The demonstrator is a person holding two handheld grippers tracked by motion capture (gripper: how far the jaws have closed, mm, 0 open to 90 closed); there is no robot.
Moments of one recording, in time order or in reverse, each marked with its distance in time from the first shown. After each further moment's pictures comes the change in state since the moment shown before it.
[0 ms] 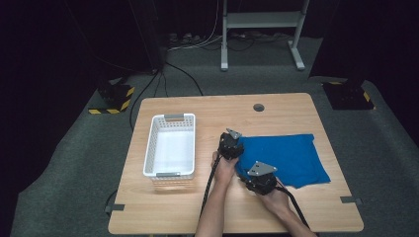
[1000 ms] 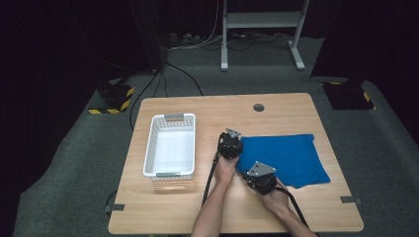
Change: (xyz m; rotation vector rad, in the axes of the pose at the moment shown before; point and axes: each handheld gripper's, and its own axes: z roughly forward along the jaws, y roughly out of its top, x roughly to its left) left arm 0.002 0.001 -0.001 -0.021 -0.097 -0.071; right arm 0.001 0.001 -0.001 0.003 -0.039 -0.024
